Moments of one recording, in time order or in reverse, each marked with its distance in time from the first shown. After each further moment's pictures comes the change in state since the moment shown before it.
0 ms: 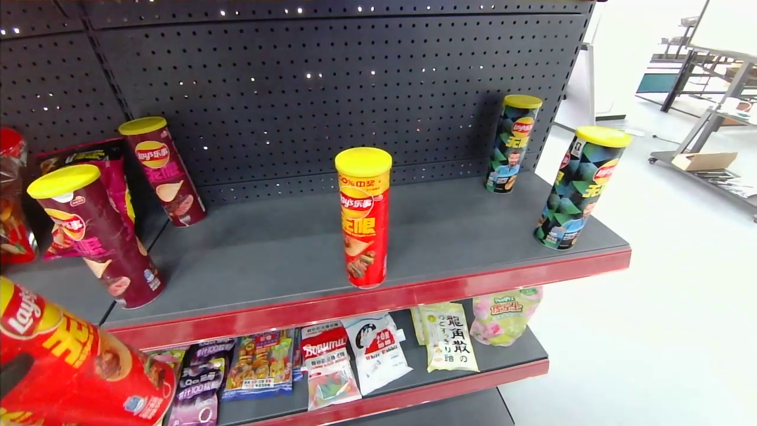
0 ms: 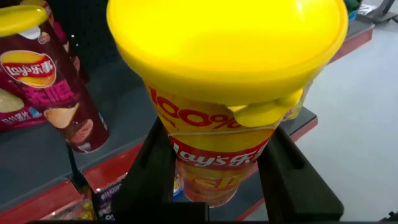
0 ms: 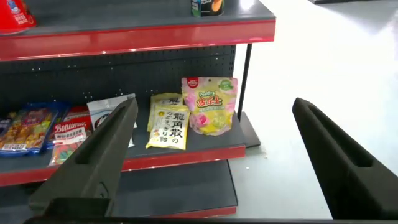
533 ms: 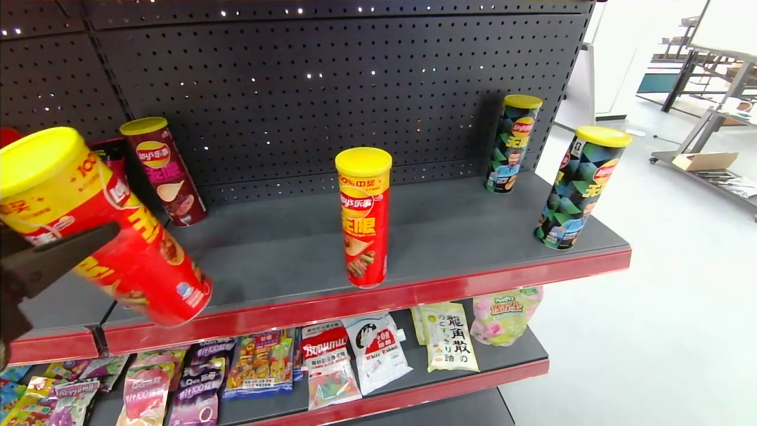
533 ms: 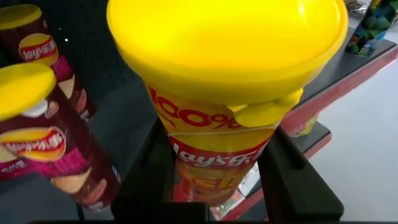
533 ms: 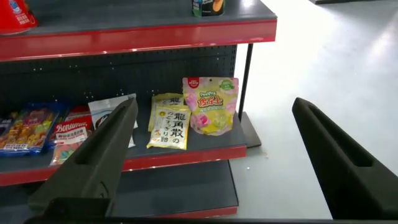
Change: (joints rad) left arm -0.014 0.443 -0.105 -0.320 0.006 0.003; right arm 0.001 0.000 0.000 0.000 0.000 0.000
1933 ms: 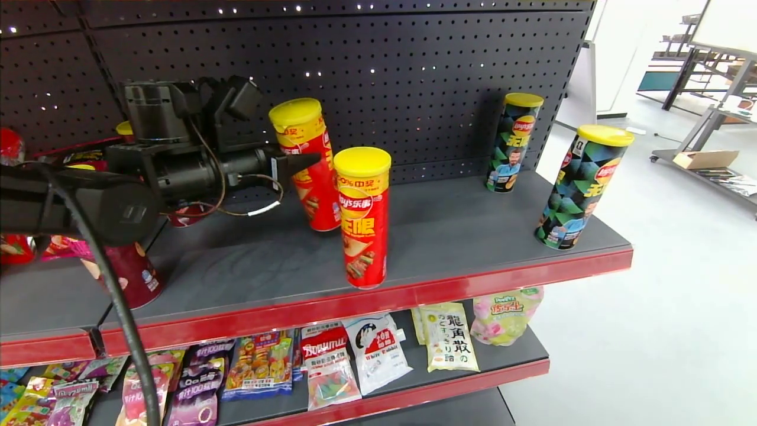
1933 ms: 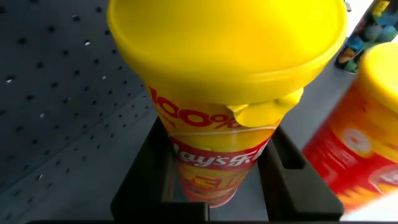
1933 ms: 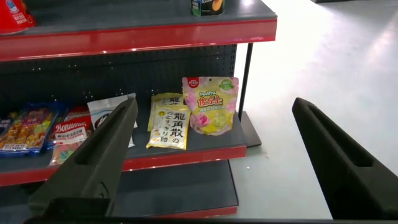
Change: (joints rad) left arm -0.272 0.889 -0.641 -0.193 -0.033 0.034; right arm 0.000 0.000 0.000 0.000 0.000 0.000
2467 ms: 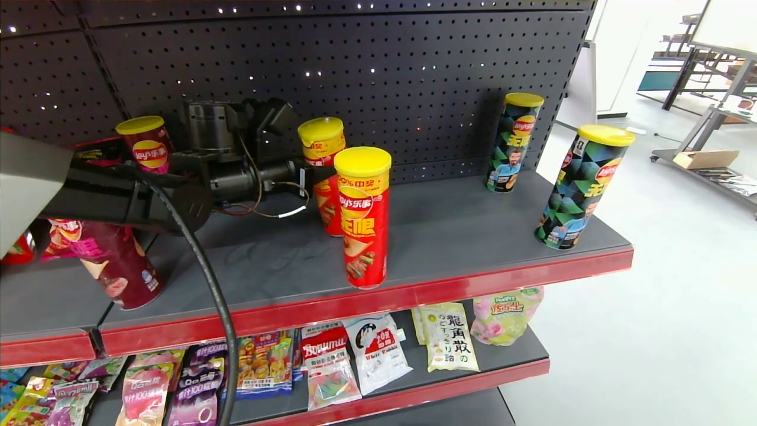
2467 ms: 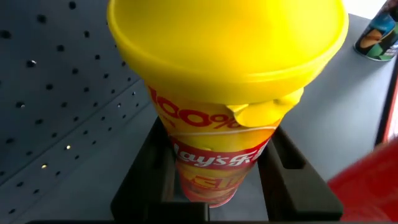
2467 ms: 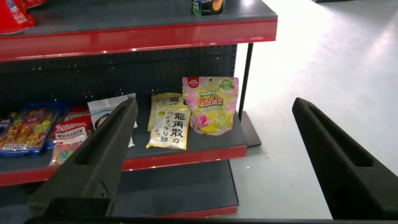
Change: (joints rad) left arm -0.024 0.168 -0.154 0.040 -0.001 0.012; right arm 0.000 0.000 0.000 0.000 0.000 0.000
